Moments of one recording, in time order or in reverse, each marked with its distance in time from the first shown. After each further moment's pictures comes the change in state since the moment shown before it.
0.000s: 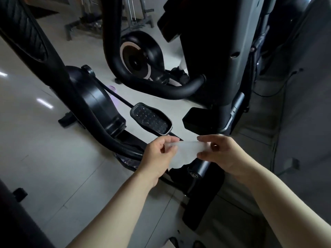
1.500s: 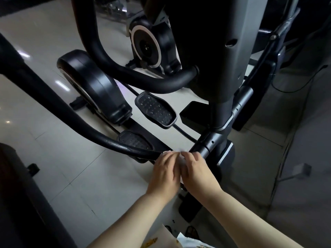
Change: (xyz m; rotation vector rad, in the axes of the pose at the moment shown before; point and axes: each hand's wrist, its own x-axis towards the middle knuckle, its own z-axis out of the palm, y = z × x) left_hand -0.011 -0.085 0.074 0.680 0.138 0.358; right_hand 0.012 0.074 0.039 -0.653 -0.051 -0.270
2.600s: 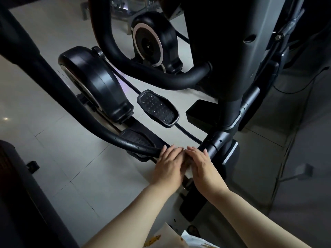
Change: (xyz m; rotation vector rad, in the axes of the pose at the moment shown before) left_hand 0.009 -0.033 0.004 0.301 -0.142 0.132; right_hand 0.009 0.020 0.027 0.164 0.077 -0.079
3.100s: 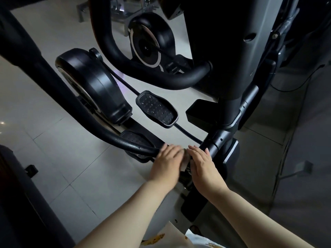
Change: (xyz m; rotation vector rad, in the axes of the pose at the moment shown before) left_hand 0.009 -0.015 -0.002 0.140 0.119 0.113; right_hand 0.001 -0.001 0.011 -0.102 0.056 0.009
